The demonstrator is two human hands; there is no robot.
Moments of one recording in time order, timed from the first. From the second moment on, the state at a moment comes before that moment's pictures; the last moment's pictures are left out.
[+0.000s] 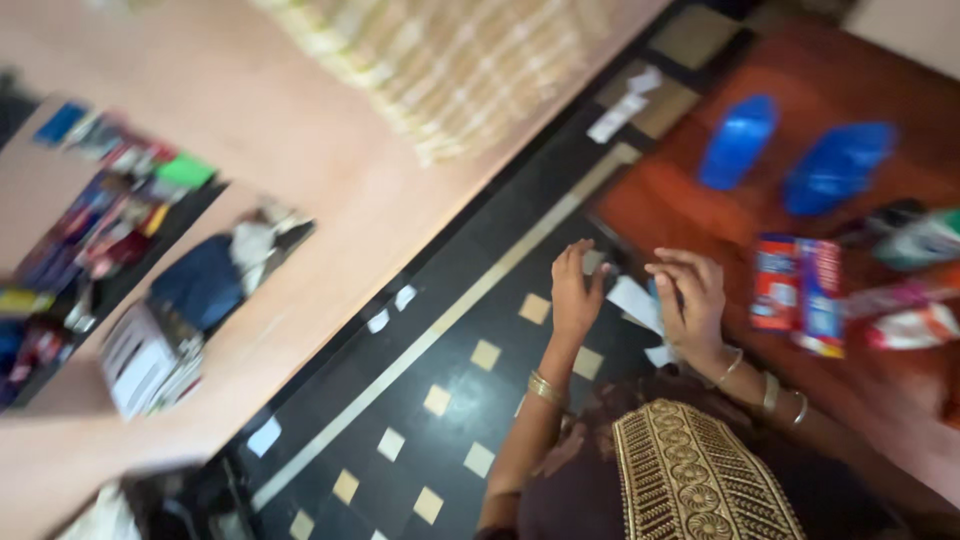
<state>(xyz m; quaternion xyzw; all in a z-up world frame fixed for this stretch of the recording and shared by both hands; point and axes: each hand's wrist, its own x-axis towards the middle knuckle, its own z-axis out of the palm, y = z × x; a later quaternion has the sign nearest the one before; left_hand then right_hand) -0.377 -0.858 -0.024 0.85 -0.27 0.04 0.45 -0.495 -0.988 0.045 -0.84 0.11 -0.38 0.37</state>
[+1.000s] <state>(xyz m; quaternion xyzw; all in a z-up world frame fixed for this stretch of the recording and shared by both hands) -0.205 -0.254 0.001 0.86 0.16 0.27 0.40 -0.120 -0.398 0.032 -0.73 -0.30 -0.11 0.61</state>
